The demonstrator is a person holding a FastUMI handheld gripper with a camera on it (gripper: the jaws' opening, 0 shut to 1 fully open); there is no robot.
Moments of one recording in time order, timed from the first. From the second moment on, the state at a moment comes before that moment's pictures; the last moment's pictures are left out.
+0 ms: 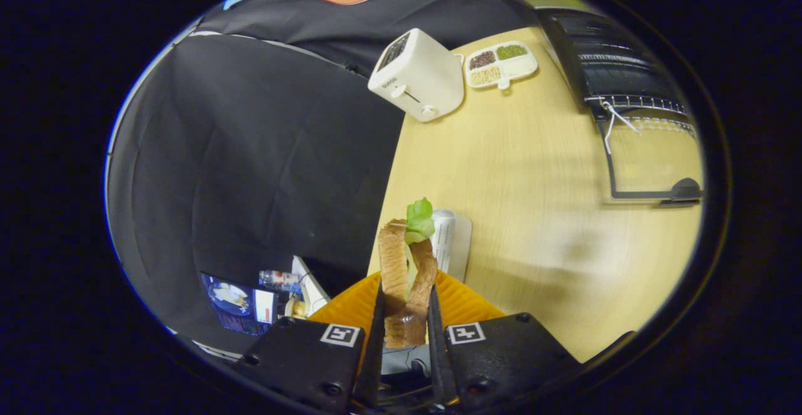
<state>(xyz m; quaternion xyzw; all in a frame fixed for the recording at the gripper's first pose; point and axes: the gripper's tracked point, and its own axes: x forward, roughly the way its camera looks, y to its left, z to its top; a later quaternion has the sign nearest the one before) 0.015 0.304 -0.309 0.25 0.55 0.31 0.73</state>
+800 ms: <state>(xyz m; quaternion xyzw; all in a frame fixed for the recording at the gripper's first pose) 0.101 0.075 -0.245 0.45 0.38 0.15 0.79</state>
